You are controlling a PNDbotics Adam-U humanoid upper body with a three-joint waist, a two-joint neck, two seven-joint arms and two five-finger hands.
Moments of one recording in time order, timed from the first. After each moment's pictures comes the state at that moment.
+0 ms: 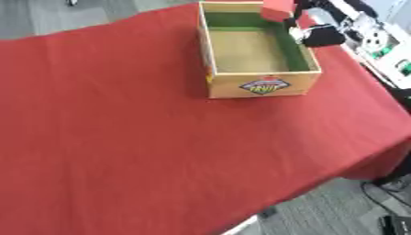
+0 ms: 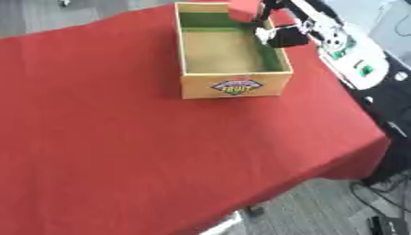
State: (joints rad) left arm -0.32 0.52 -0.13 -1.97 -0.53 0.14 0.22; right arm -0.23 -1.03 -0.13 -1.58 0.04 -0.06 0.01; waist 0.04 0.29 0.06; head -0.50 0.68
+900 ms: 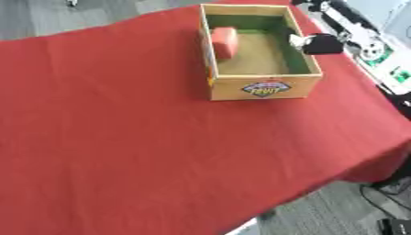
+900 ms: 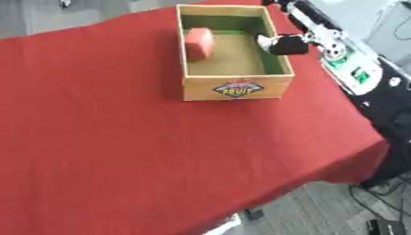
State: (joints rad) left arm -0.30 0.53 -0.11 -1.98 -0.53 0.14 0.28; right arm -0.23 -1.03 -0.13 -1.54 0.13 -0.11 0.03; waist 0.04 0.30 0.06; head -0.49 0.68
